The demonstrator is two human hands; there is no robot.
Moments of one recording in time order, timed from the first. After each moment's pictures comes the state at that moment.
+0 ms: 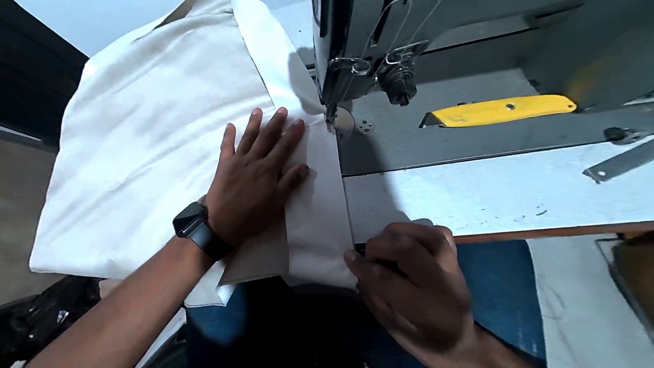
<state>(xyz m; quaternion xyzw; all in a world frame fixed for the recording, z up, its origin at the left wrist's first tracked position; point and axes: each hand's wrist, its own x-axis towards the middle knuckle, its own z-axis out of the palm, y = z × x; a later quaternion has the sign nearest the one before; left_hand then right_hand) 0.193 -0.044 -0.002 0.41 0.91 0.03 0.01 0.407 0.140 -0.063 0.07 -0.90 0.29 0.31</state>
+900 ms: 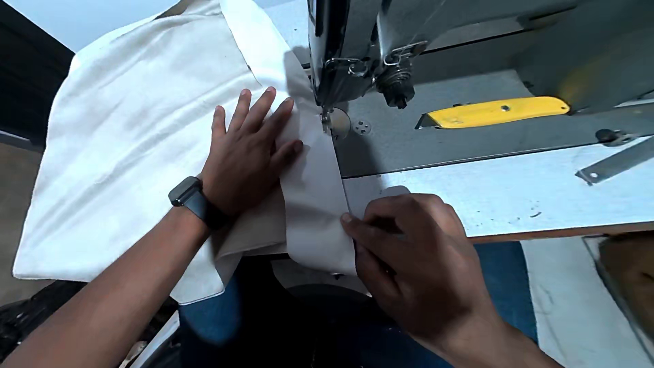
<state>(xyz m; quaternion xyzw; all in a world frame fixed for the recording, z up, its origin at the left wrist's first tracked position) 0.153 -0.033 -0.005 0.38 0.93 0.05 -0.01 0.384 0.156 -0.030 0.03 -0.95 0.23 0.23</state>
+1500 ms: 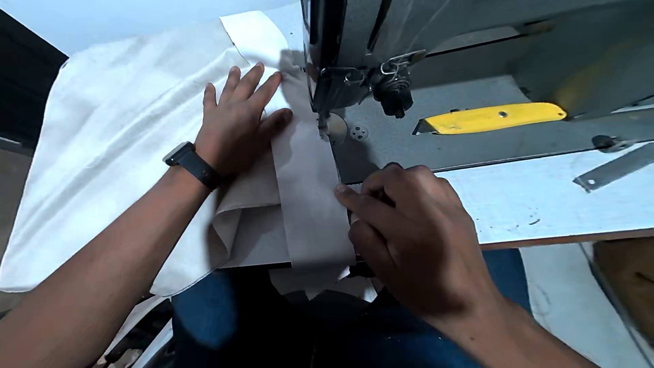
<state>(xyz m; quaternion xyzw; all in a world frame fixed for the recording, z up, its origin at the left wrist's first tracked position) 0.094 -0.015 -0.005 0.36 0.93 0.06 -0.01 0.348 0.166 -0.013 0.01 -0.96 0.17 0.21</state>
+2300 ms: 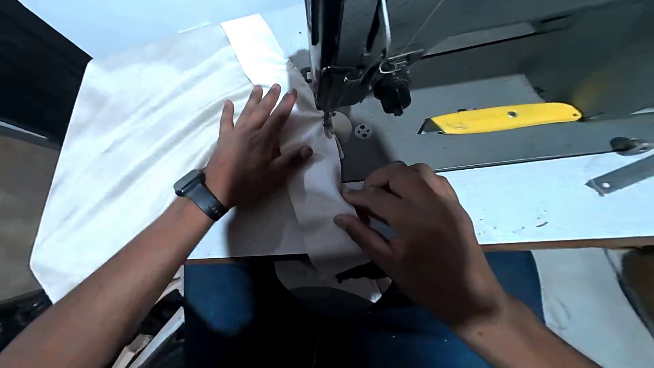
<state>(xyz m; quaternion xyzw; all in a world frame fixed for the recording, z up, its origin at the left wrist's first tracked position) 0.146 -0.026 -0.003 0.39 0.92 0.08 0.00 0.347 0.173 -0.016 0.02 -0.95 0.23 0.20</state>
